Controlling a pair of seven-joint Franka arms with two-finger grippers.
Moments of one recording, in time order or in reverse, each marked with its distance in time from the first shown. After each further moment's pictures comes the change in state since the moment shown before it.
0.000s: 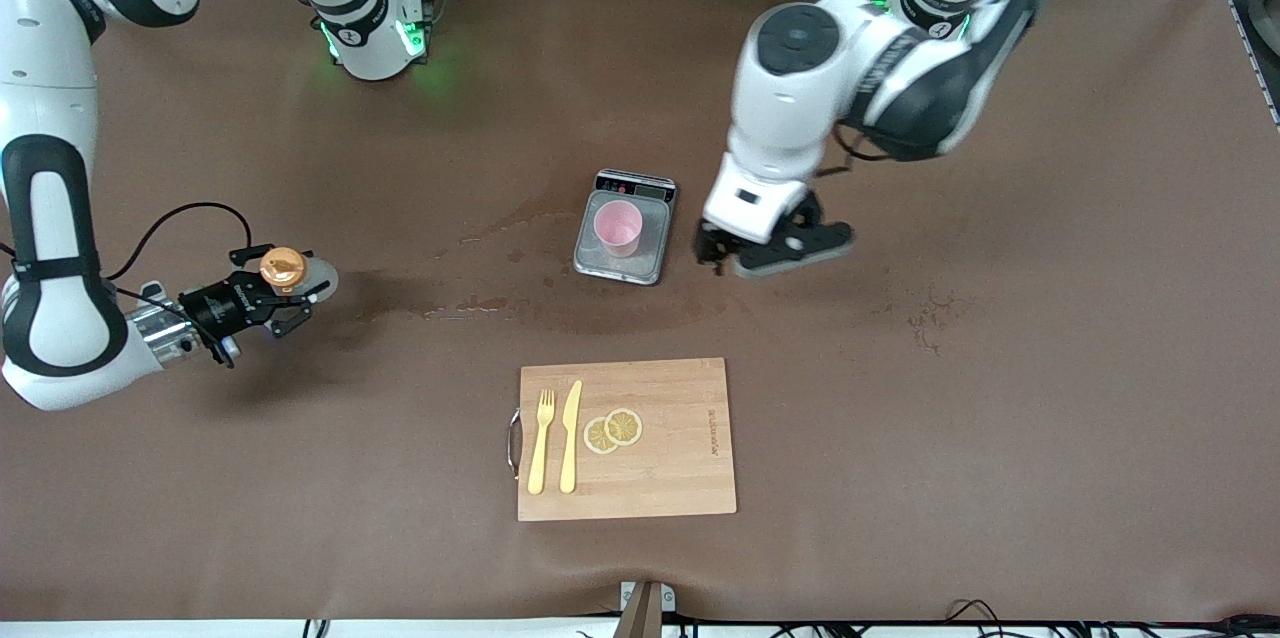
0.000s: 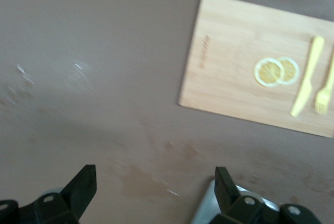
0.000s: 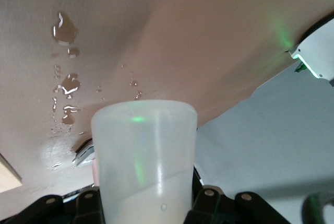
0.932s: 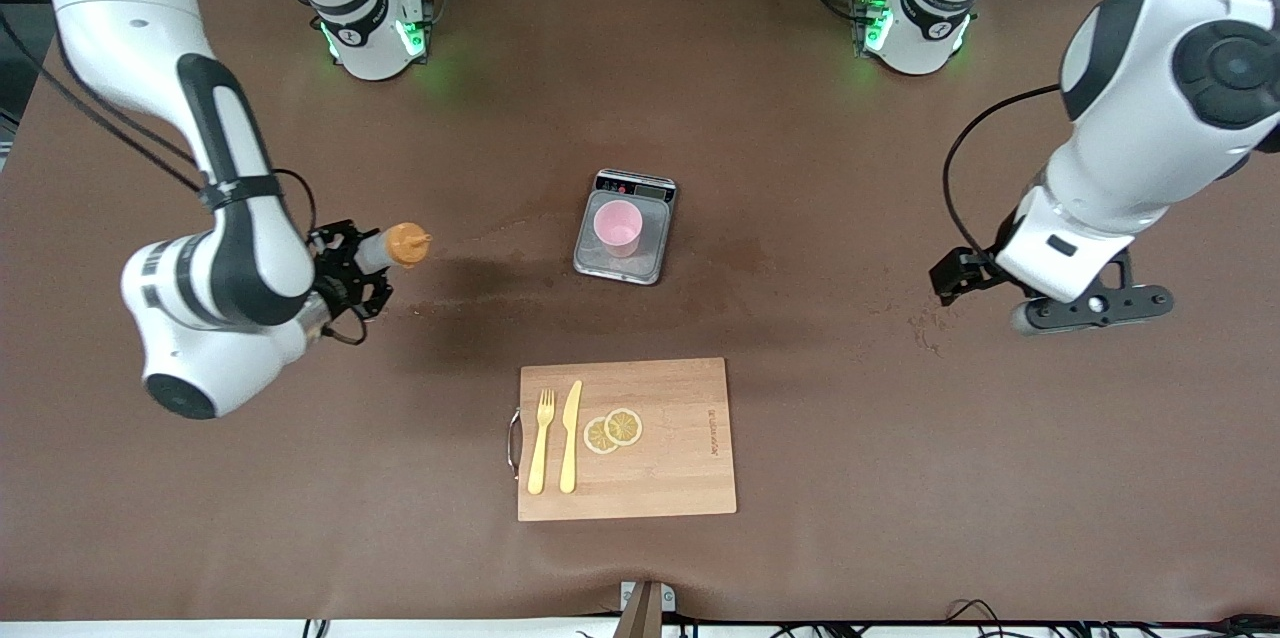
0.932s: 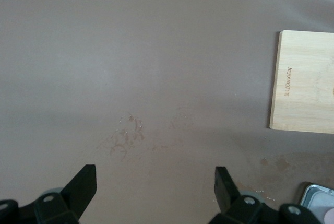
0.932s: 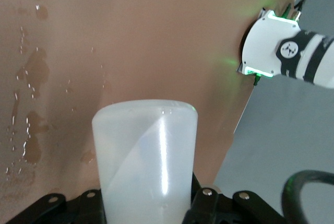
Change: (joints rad) left arm 0.353 -0.091 -0.001 0.100 -0.133 -0.211 0.534; right arm 0.393 -0.130 0.002 0.069 -0.290 -0.002 0.514
